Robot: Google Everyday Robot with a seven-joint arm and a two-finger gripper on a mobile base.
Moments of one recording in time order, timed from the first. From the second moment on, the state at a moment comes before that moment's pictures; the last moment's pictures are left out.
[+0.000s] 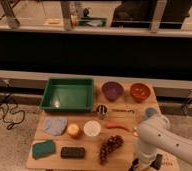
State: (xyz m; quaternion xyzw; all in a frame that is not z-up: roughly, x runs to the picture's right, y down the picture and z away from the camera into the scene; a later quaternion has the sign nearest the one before) arm 0.227 0.348 0.678 -0.43 -0.09 -0.14 0.89
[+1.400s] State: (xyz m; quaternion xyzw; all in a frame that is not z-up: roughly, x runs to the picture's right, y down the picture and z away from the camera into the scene) arm 0.209 0.345 0.695 -0.42 -0.09 -0.15 0.89
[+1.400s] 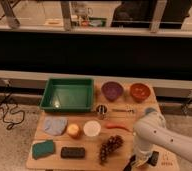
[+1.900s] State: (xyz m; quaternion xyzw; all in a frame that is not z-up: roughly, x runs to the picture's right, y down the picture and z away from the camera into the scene) arm 0.256 0.351 0.705 -0.43 -0.08 -0.11 0.89
